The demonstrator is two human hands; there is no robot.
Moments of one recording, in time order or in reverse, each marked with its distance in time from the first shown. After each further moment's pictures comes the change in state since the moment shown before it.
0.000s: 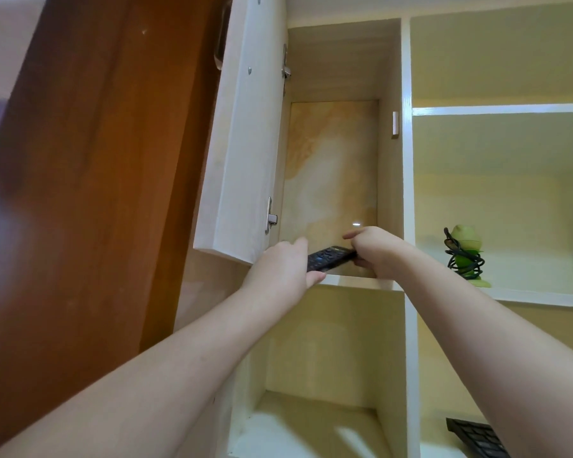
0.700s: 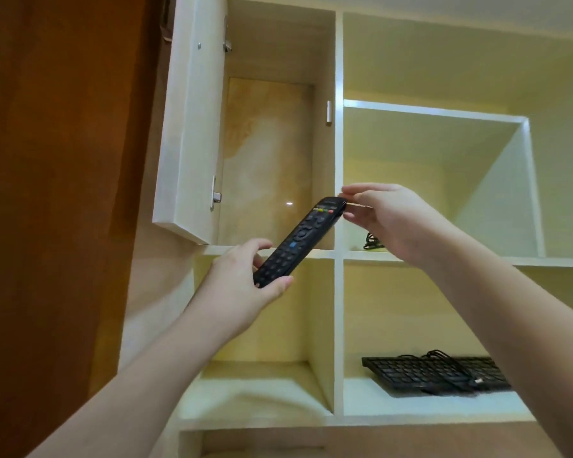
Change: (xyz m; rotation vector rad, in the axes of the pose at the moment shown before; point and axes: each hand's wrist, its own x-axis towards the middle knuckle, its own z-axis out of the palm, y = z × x) left_hand -0.080 0.005 -0.010 -0.617 0.044 0.073; right_hand -0.127 -0.011 -0.080 0.529 0.152 -0.124
